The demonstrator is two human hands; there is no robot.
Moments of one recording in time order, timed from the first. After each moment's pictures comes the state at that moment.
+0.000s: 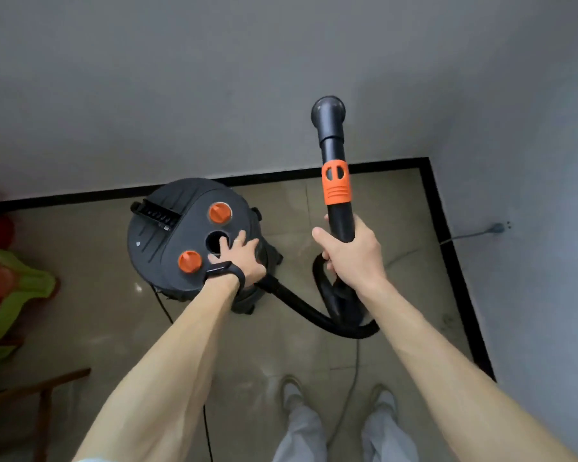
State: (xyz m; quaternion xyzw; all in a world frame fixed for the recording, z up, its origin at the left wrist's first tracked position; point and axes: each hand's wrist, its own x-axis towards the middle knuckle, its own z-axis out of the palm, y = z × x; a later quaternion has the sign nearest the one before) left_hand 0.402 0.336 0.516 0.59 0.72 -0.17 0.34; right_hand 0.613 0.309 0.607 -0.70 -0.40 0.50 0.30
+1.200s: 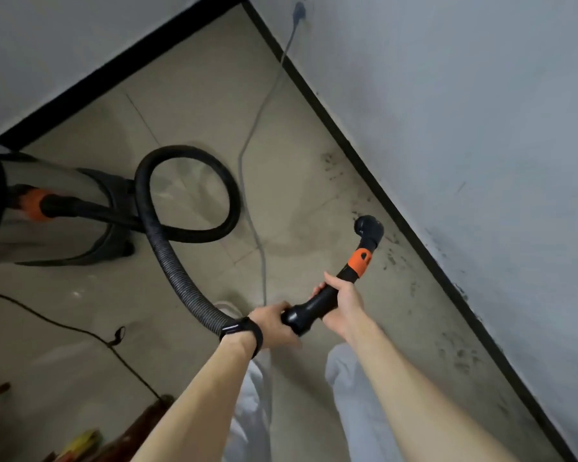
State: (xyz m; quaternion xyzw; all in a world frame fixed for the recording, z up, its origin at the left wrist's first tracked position) left_hand 0.780 -0.073 0.343 0.61 0.48 -0.39 0.50; right_hand 0.932 -0.135 0.305 -0.55 0.37 0.59 0.46
